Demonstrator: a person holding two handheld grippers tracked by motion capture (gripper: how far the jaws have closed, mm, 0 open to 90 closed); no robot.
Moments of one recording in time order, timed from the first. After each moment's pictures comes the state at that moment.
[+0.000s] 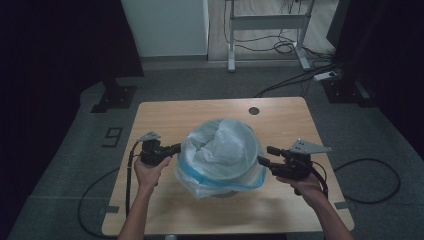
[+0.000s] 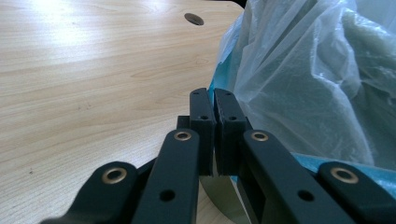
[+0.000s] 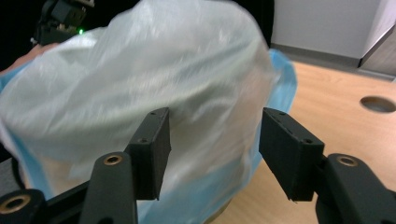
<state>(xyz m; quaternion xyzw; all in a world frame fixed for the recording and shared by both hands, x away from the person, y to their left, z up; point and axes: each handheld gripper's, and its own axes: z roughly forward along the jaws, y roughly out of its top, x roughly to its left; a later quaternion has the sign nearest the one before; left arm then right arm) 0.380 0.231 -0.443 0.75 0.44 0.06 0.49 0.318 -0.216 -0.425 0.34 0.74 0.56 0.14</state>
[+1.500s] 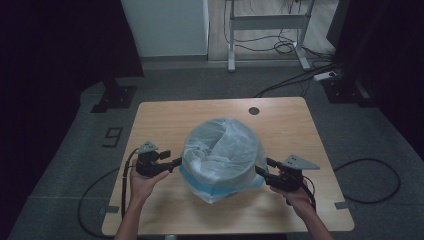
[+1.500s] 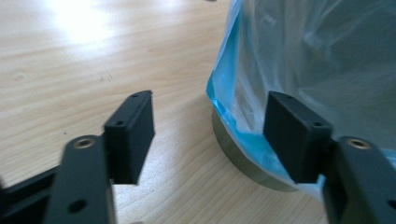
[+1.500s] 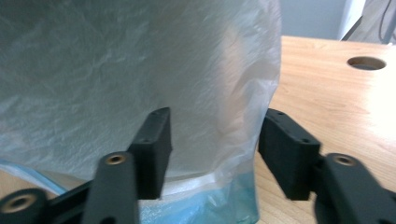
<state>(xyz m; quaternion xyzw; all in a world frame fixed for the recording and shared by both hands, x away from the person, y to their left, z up) 0.351 0.245 -0.453 0.77 0.42 0.10 0.46 0.315 -0.210 -0.492 0.38 0.72 0.56 0.18</state>
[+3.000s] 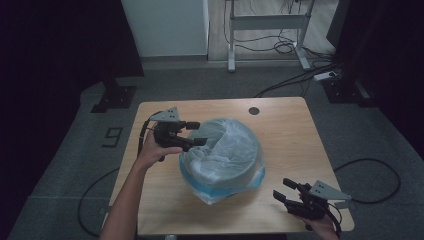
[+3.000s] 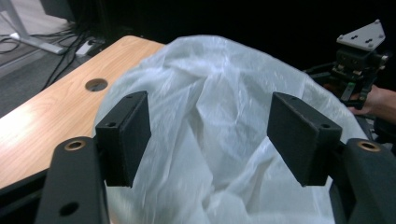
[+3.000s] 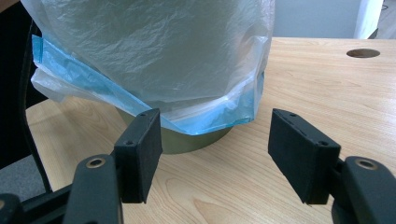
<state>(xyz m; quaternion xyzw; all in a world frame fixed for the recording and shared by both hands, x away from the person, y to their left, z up) 0.399 0.170 -0.346 0.84 0.17 0.05 0.51 0.244 -0.261 -0.509 0.36 0.70 0.60 0.16</state>
